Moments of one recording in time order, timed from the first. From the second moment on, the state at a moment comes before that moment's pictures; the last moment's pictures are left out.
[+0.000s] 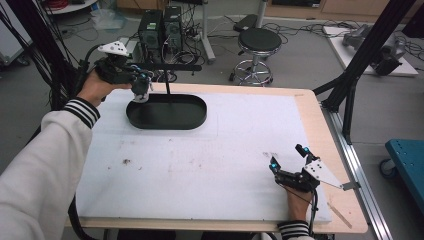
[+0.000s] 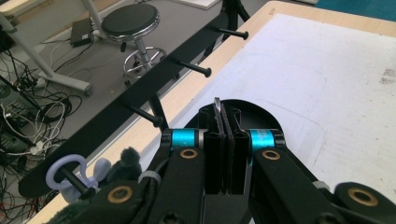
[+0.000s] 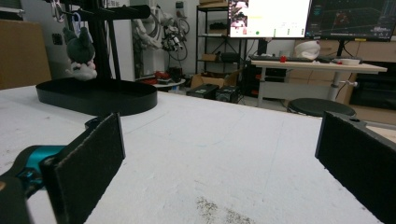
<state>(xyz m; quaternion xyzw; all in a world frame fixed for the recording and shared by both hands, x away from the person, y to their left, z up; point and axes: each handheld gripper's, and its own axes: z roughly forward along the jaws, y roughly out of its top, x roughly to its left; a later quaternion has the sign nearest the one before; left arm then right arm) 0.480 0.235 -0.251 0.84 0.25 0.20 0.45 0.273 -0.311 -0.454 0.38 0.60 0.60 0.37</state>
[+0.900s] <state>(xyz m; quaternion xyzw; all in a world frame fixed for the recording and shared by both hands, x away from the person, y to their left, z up) 0.510 0.228 -0.253 0.85 0.27 0.20 0.41 0.273 -0.310 -0.454 0.38 0.60 0.60 0.37</state>
